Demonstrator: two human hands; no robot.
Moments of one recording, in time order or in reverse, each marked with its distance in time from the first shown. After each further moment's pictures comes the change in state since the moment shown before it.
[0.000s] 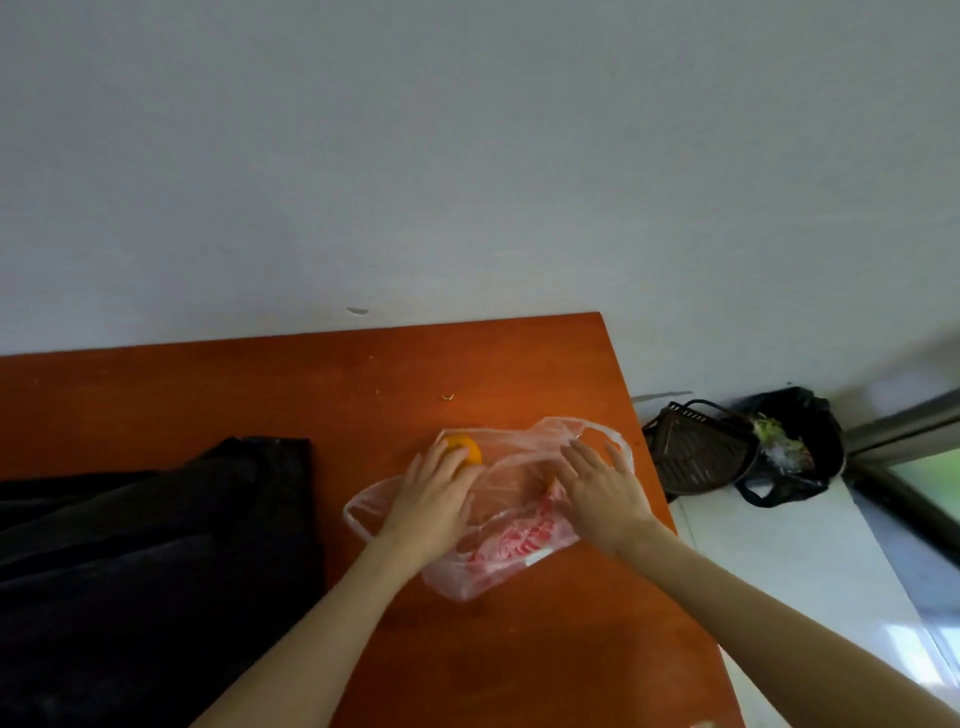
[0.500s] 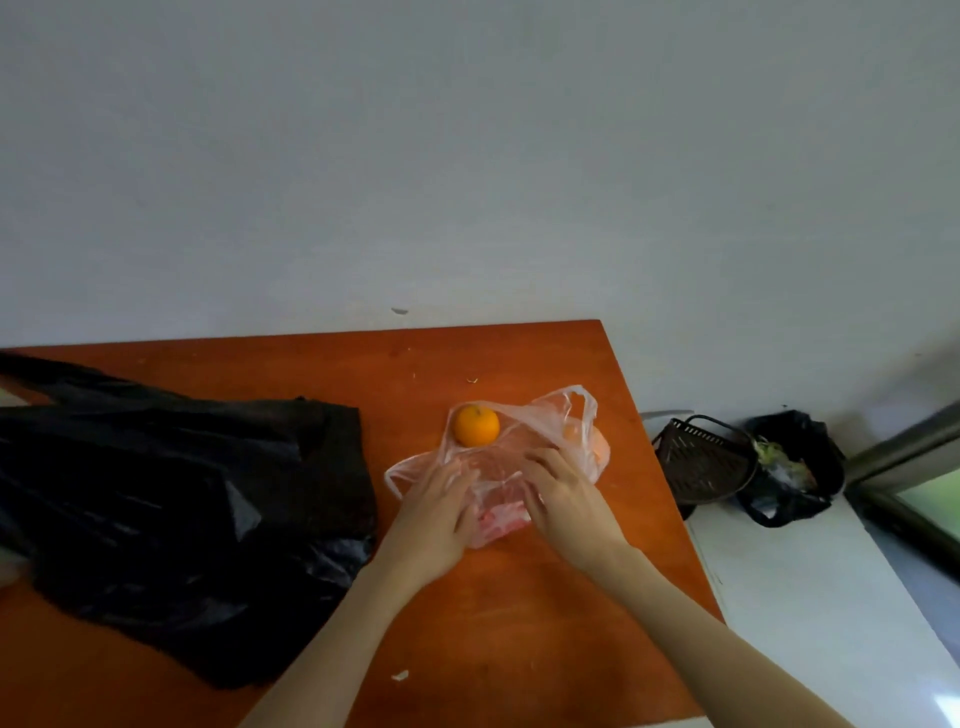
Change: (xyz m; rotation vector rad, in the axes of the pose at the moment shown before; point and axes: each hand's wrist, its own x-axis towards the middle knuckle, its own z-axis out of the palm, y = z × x) left_hand -0.132 0.034 -0.013 -0.192 0.119 -0.088; right_hand -0.099 -0.094 -0.010 0.458 0.598 -0.121
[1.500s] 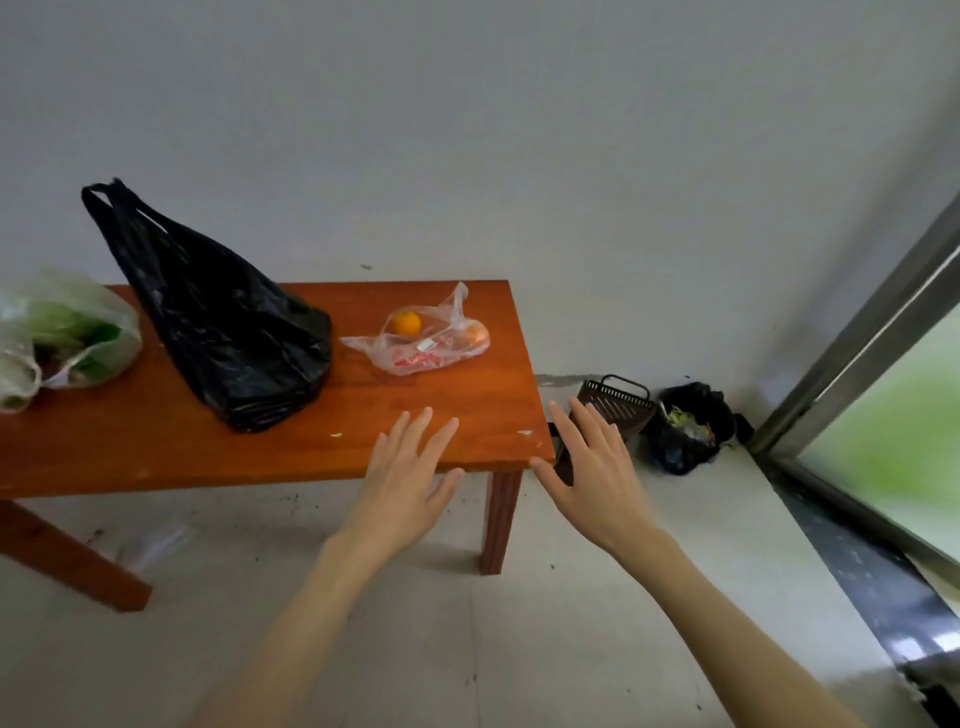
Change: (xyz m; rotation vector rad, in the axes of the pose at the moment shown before) left_hand -0.317 0.251 0.103 0.196 0.194 -0.079; right_hand -0.406 -0.005 -0.163 -0.023 0.058 0.171
